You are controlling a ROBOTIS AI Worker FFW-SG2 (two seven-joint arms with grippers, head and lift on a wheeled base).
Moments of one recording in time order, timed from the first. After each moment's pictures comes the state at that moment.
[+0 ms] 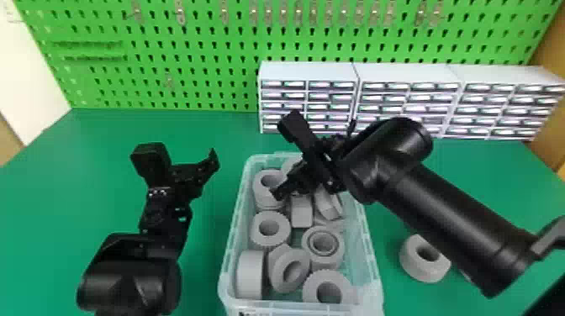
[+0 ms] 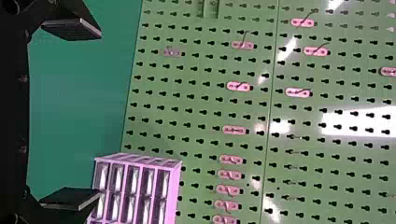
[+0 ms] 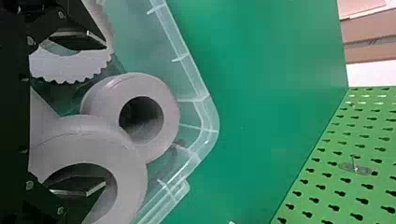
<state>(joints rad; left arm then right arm) -0.14 0.09 -0.08 -1.43 0.19 -0.03 0.12 -0.84 -0.12 0.83 -1.06 -0.30 0.79 0.40</state>
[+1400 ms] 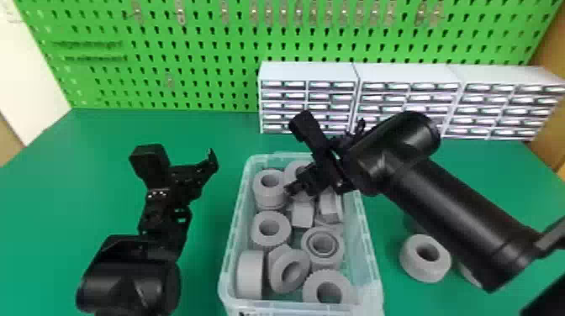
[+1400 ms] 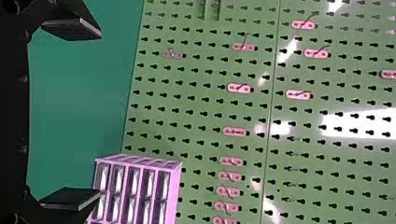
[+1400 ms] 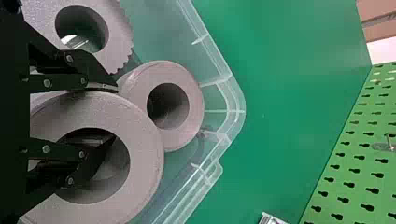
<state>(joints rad) -0.13 0.09 -0.08 -1.43 0.20 -0.03 0.12 -0.85 -0.12 0.77 -1.06 -0.32 0.92 0.40</state>
